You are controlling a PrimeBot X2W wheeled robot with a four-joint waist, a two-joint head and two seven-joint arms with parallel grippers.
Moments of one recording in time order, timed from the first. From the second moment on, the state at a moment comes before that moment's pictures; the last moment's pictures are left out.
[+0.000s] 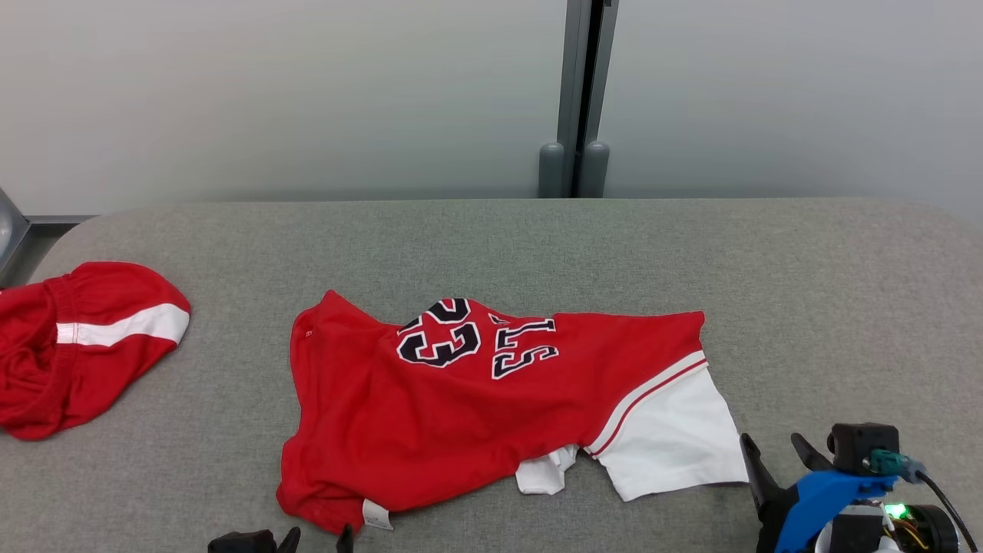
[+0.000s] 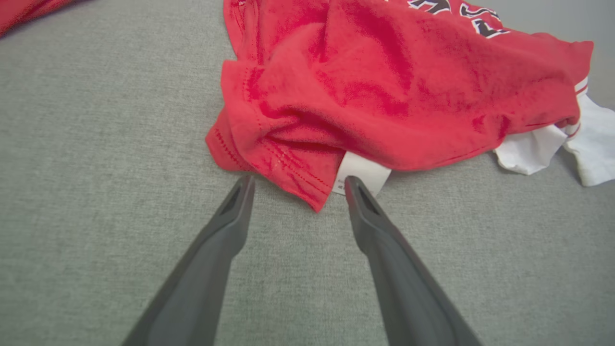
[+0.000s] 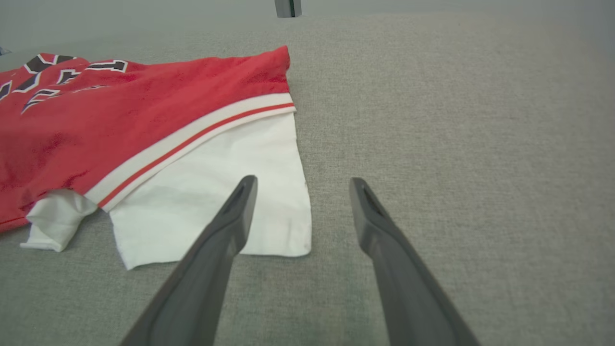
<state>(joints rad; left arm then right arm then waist) 0.16 0.24 -0.34 0.19 -0.47 0.09 0.10 -0.08 -0.05 -0.10 0.37 0.11 0.13 0.14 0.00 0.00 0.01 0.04</state>
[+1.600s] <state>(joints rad) -0.09 0.19 -0.34 0.52 -0.58 -0.08 -0.07 -0.43 -0.06 0.07 0.98 0.23 0.13 0.05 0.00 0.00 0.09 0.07</state>
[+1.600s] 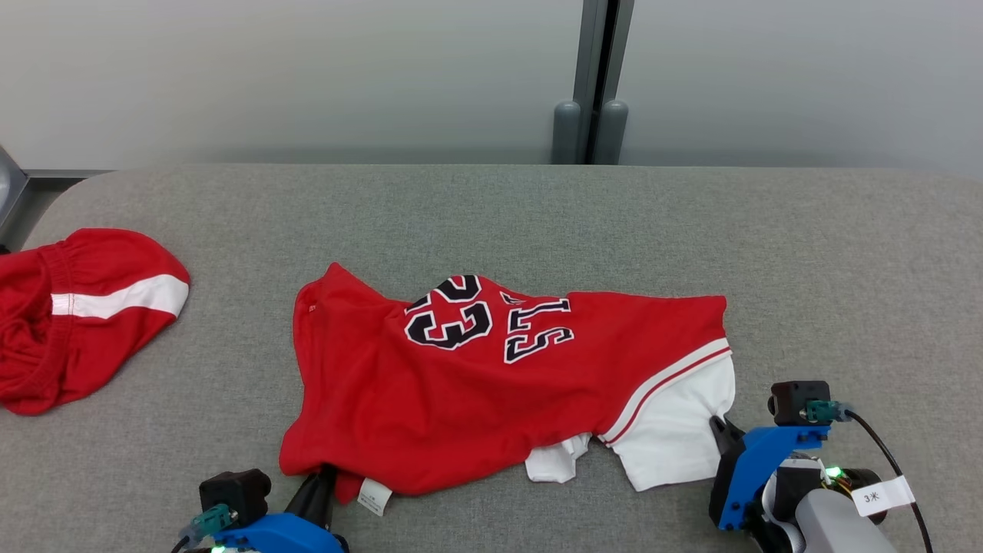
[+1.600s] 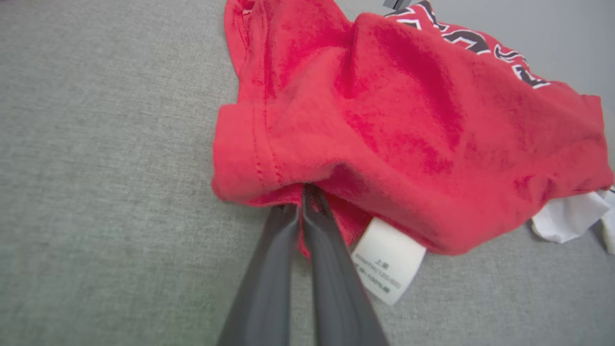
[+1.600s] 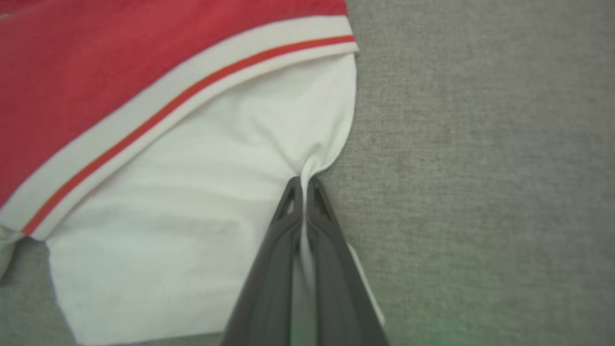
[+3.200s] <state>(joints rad) -0.56 0.38 -0.17 -0.15 -0.96 -0.07 0.30 -0.67 -0.13 -0.02 -0.19 0.22 0.13 0.39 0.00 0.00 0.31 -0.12</state>
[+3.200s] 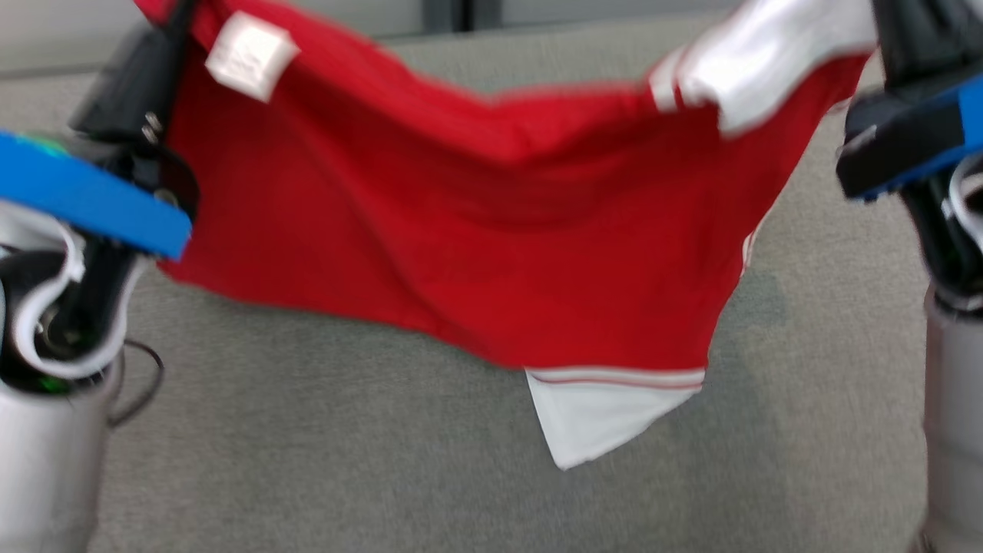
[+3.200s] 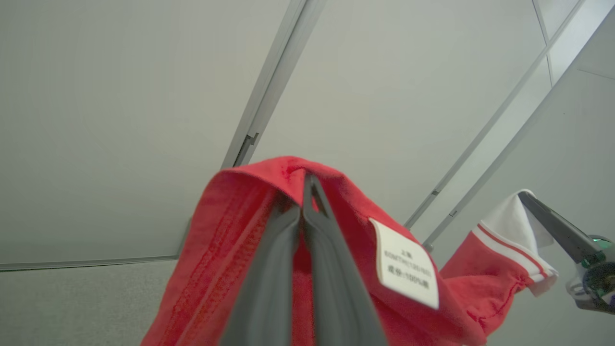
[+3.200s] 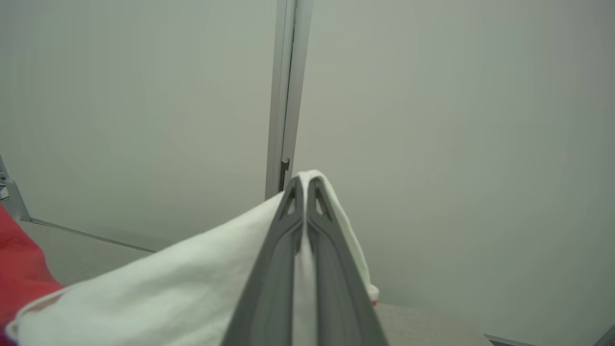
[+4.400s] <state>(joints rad) -0.66 0.47 -0.53 0.50 -0.74 -0.13 -0.05 -0.72 -0.17 0.16 0.36 0.36 0.13 0.29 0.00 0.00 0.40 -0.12</state>
